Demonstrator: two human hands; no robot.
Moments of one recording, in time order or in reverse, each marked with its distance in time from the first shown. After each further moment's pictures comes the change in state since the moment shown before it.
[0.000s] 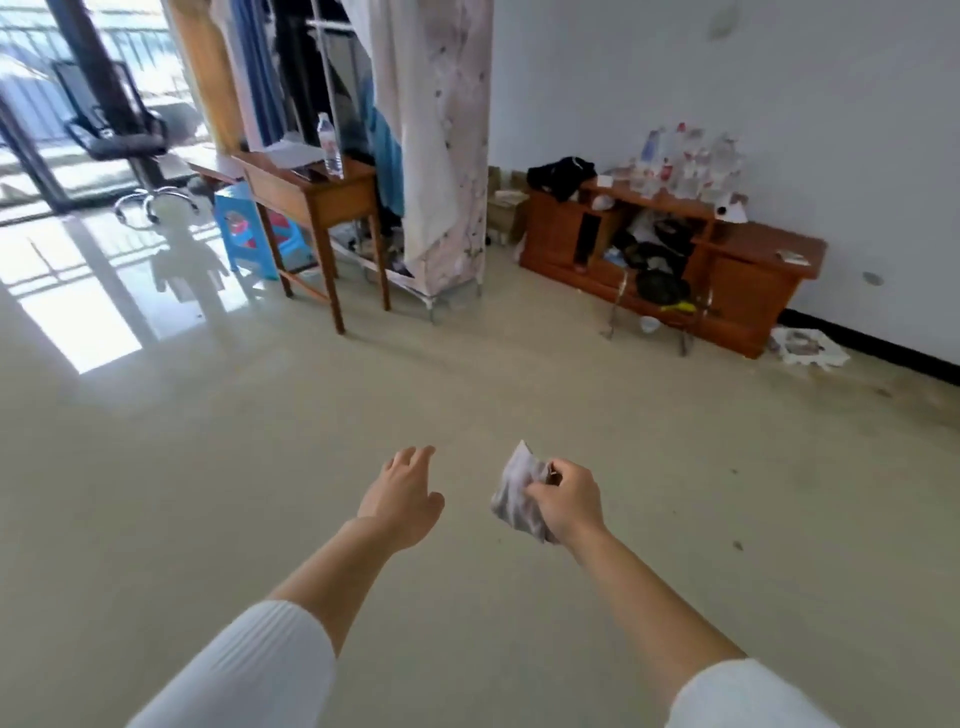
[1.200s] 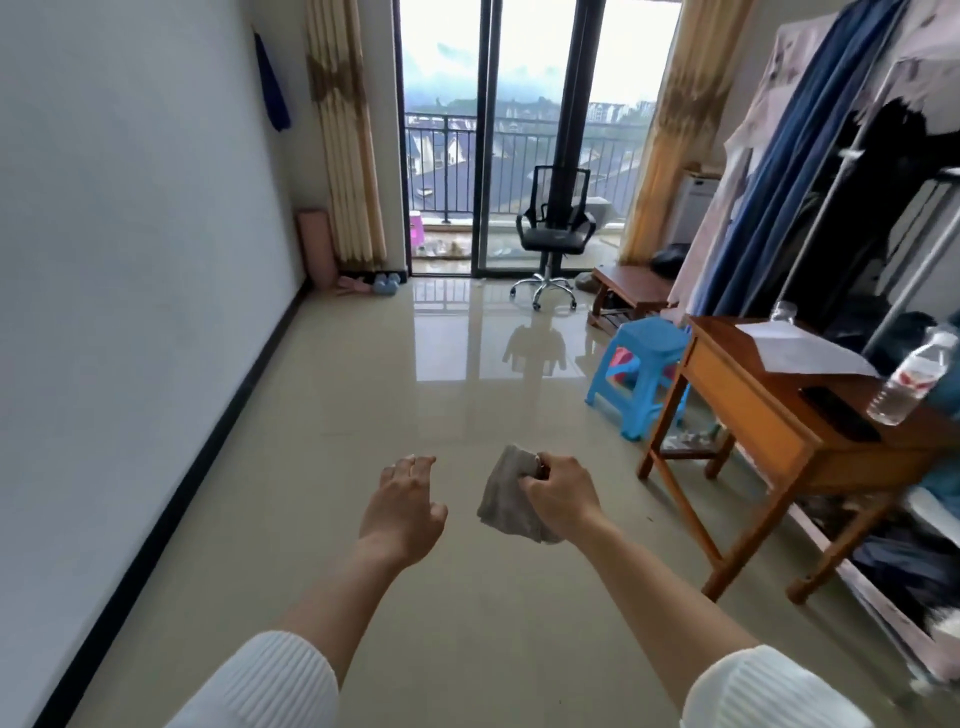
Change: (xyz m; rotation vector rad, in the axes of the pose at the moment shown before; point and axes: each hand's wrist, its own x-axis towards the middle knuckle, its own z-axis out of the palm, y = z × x) left_hand 0.534 -0.813 -0.538 -0.036 0.532 -0.687; right_hand 0.453 -0.750 0.898 -0.304 -0.708 -0.689
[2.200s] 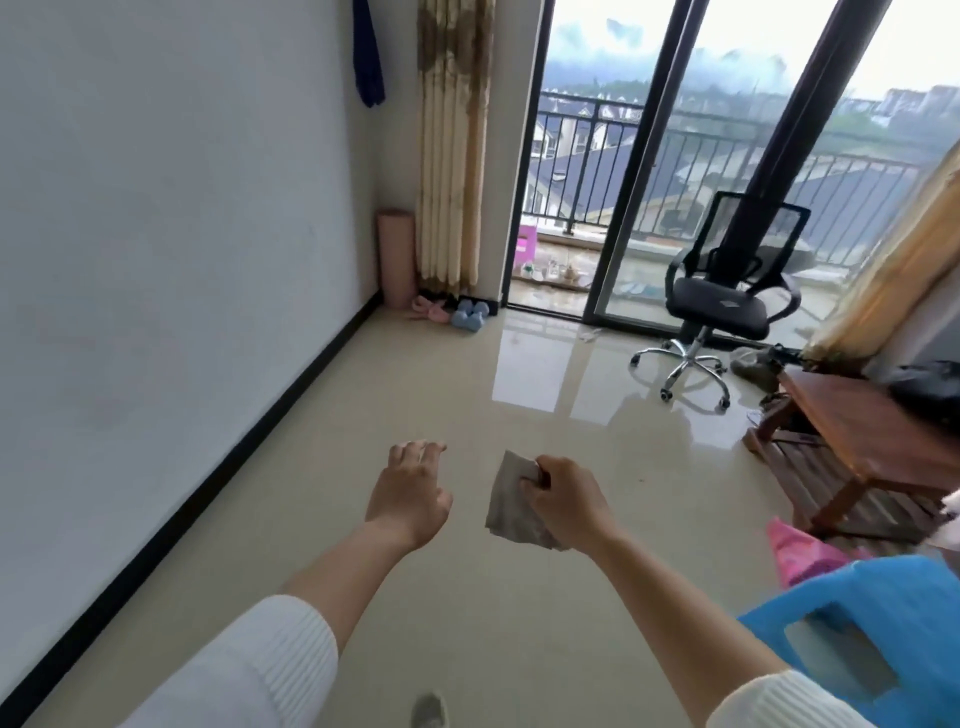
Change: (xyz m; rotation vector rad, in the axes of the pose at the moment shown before) left_hand 0.899 -0.121 -0.009 0.027 0.112 -0.201; right_hand 0.933 -0.148 0.091 -0.203 -0.267 -0.278
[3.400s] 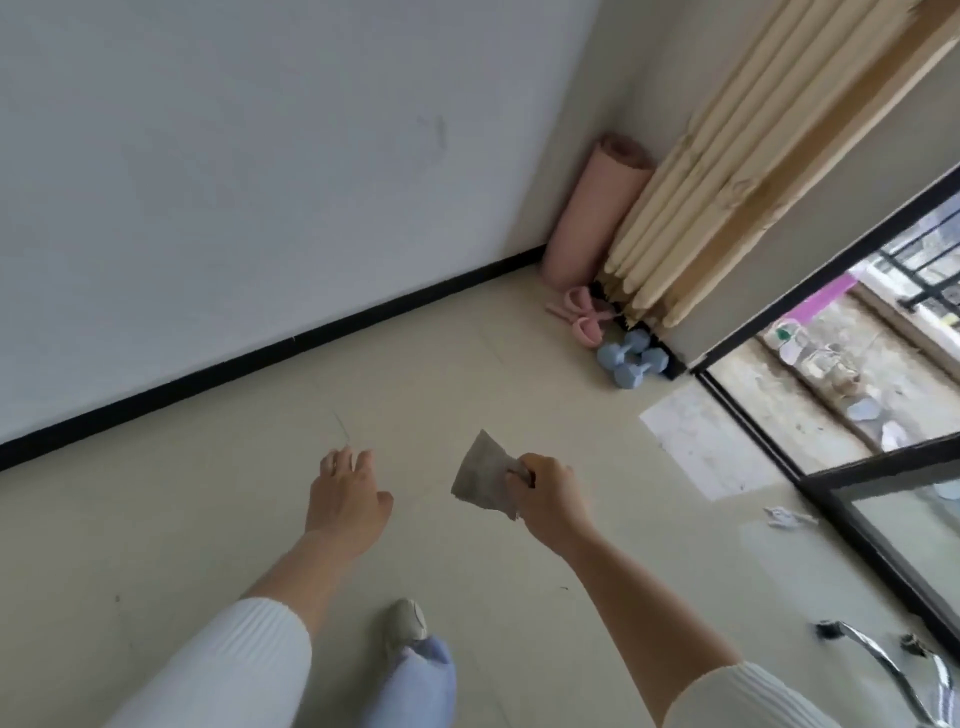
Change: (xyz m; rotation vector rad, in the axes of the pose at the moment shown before) left_hand 0.745 -0.184 0.157 -0.123 -0.080 -0.984; right_hand 0.935 0.008 0.103 -0.191 -0.606 -0.299
